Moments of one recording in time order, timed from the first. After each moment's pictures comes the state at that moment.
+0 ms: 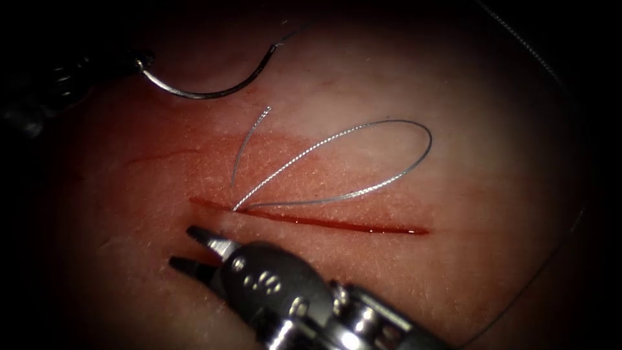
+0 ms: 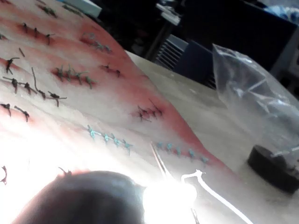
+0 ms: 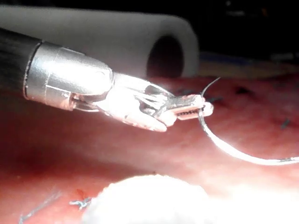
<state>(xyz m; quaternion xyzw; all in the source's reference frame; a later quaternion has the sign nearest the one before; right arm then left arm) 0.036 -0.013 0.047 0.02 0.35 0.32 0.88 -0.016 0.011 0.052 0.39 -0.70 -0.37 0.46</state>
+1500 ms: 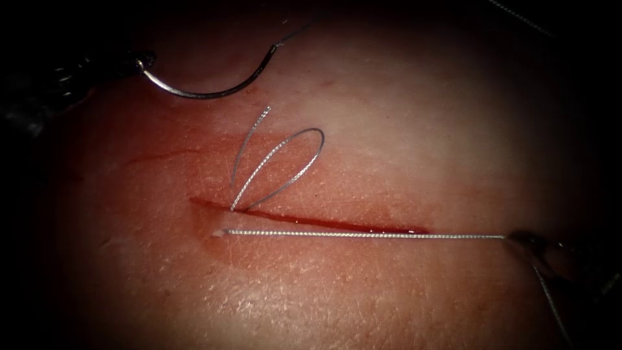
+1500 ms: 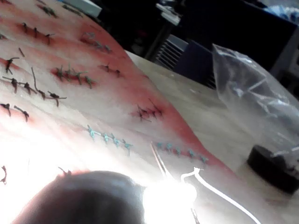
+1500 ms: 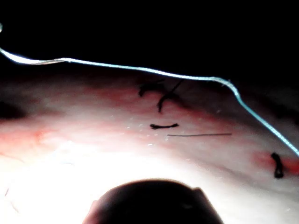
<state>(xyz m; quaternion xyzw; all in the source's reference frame) 0.001 -0.014 0.053 0.01 0.09 0.42 0.90 -0.016 0.011 0.052 0.39 -0.70 -0.37 0.46</state>
